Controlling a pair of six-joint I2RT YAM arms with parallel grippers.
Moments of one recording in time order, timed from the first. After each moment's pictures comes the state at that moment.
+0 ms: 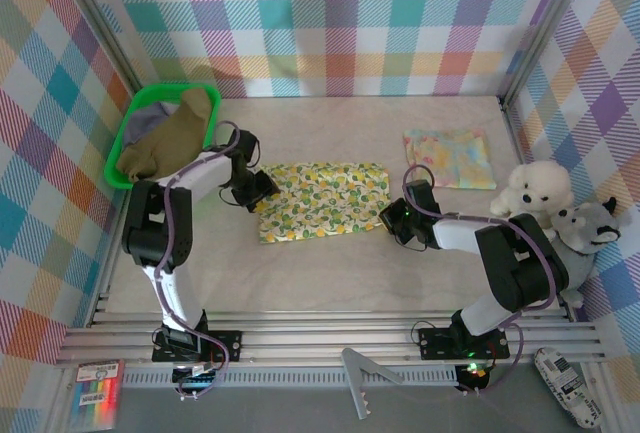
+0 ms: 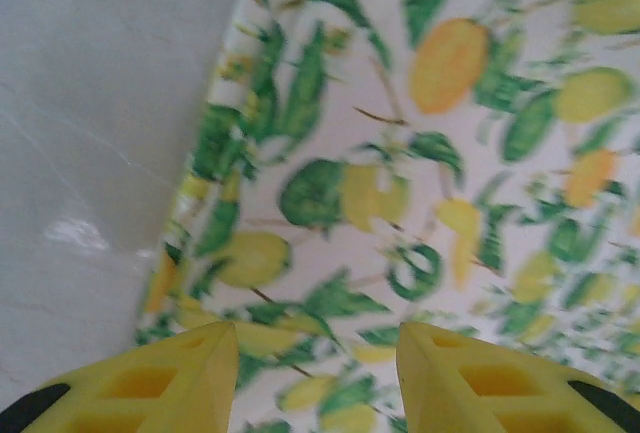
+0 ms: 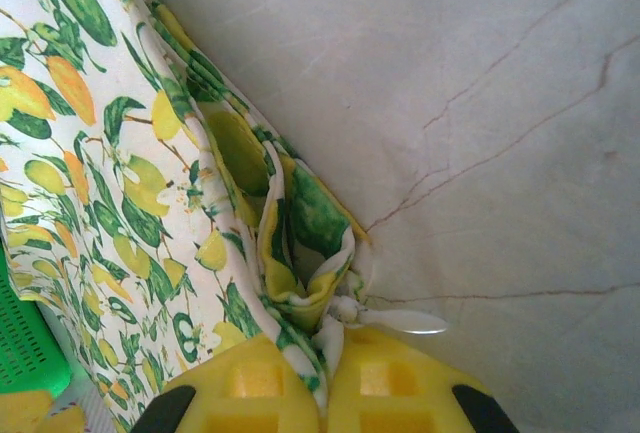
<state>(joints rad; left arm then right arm) -0.24 1.89 1.32 -0.77 0.28 -0.76 0.37 1.56 0.59 0.10 -0.22 1.27</state>
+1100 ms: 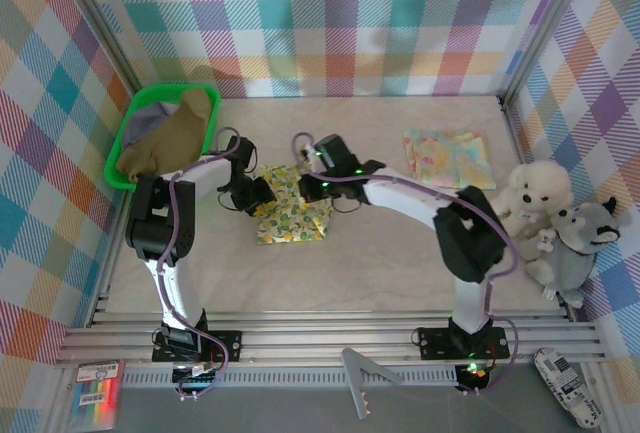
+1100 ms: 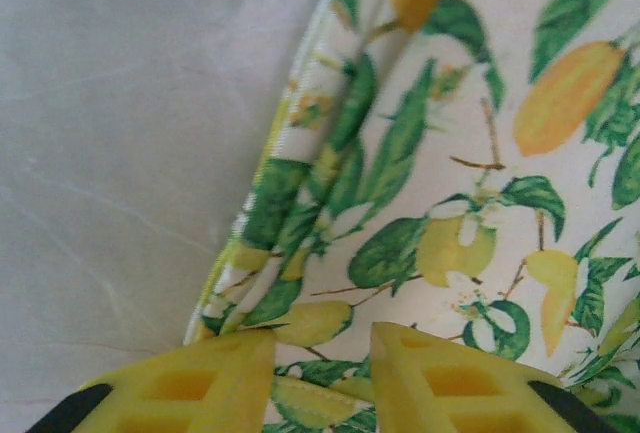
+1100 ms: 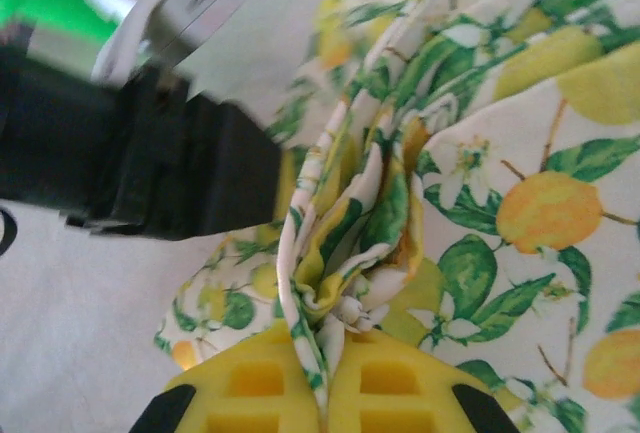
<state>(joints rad) -0.20 1.93 1.25 -0.69 0.33 -0.71 0.77 1.92 1.43 -0.32 -0.26 0.37</state>
